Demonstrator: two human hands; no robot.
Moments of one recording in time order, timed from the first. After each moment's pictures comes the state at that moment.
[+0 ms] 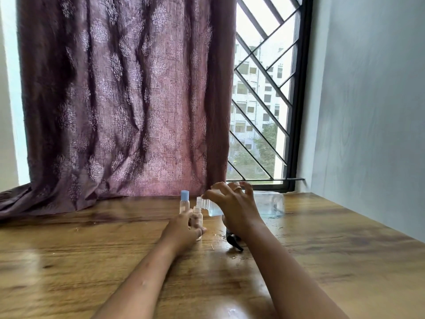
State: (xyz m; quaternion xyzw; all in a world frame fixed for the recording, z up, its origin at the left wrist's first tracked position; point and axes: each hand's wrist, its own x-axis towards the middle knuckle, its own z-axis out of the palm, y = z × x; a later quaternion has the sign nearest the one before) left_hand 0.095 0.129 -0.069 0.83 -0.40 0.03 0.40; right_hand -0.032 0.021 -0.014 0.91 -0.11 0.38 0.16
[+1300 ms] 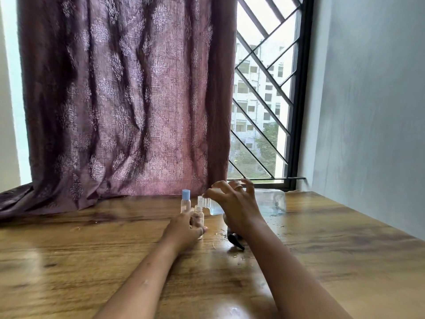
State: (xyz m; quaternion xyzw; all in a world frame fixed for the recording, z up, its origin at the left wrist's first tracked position) left_hand 0.089 0.131 -0.066 0.82 -0.40 0.03 0.41; right_hand -0.032 0.023 -0.013 0.91 -0.11 0.38 0.15
